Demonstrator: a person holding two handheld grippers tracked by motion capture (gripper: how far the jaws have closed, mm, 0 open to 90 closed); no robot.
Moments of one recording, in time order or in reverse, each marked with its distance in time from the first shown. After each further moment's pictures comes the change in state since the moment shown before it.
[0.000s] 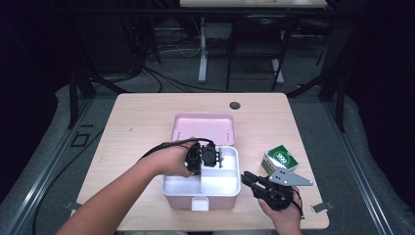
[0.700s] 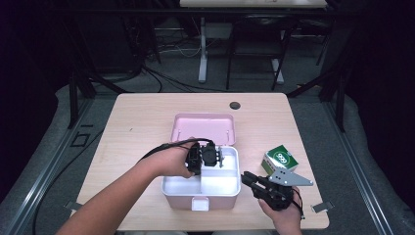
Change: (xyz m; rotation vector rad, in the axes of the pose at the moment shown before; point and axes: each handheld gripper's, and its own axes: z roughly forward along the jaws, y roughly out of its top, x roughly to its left) left arm -0.002 0.001 -0.002 0.004 0.016 -0.041; right arm 0.001 0.001 -0.001 0.000 0.005 0.003
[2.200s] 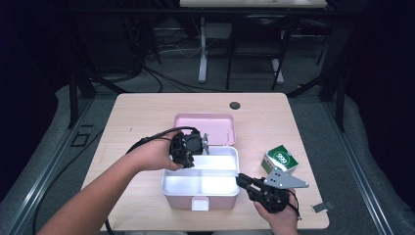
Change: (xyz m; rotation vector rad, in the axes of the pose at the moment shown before) left arm 0.010 -0.036 -0.034 -0.133 0.013 -0.085; right arm 0.015 0.005 0.003 -0.007 0.035 -0.040
